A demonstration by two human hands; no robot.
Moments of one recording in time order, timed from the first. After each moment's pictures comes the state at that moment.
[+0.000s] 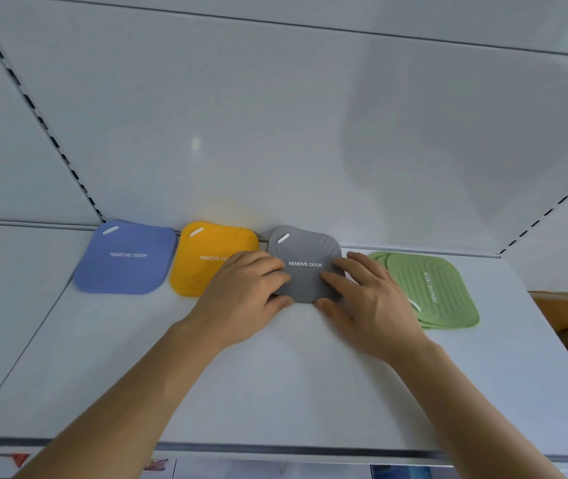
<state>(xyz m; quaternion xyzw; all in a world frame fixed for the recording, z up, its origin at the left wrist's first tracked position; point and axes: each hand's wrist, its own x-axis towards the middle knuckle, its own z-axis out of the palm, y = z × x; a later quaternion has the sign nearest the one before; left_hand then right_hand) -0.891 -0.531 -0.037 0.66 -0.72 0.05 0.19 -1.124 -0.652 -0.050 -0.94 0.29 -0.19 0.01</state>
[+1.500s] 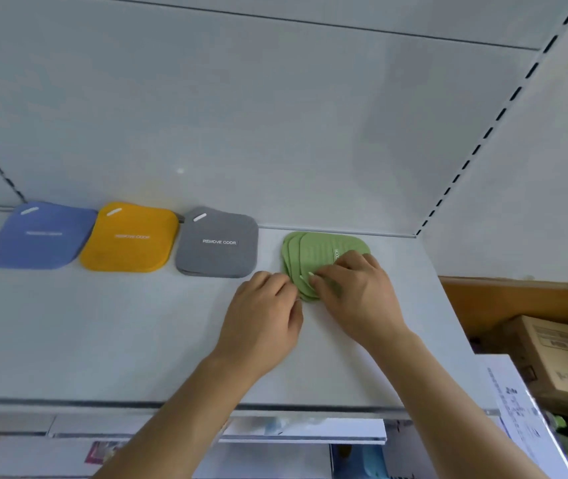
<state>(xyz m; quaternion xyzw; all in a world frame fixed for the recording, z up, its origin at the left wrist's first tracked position) -1.082 -0.556 -0.048 0.72 -0.64 0.05 0.28 -1.231 -0.679 -0.040 -0.88 0.40 -0.24 0.07</state>
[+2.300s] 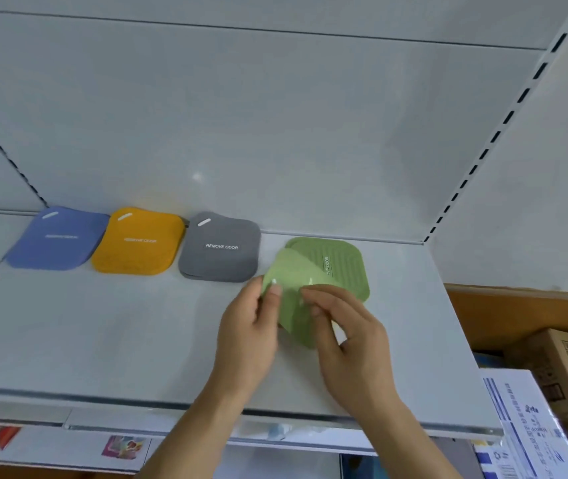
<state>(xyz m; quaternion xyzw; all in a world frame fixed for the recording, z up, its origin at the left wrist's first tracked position) -1.108 -0.533 -0.011 0.70 -0.34 -0.23 0.58 -1.243 -0.604 -0.020 -0.79 0.31 -0.43 0.32</state>
